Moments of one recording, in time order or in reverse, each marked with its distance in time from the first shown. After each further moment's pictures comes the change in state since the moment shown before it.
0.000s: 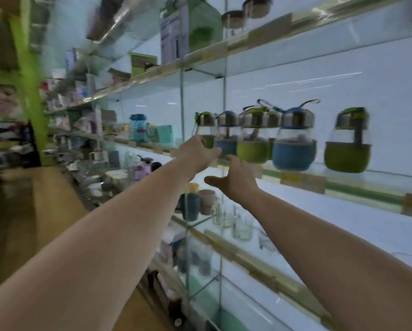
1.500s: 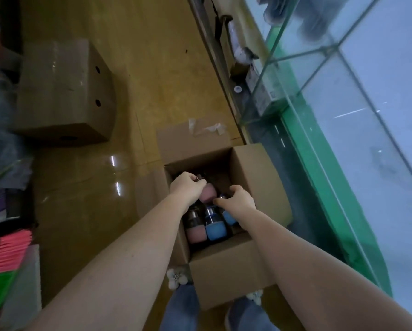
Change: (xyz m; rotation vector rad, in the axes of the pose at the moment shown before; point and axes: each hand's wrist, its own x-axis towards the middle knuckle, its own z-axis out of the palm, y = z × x) left_hand -0.291 -0.466 0.304 -0.110 -0.306 -1.375; right_hand -0.246 0.328 0.440 -0.017 -1.144 0.681
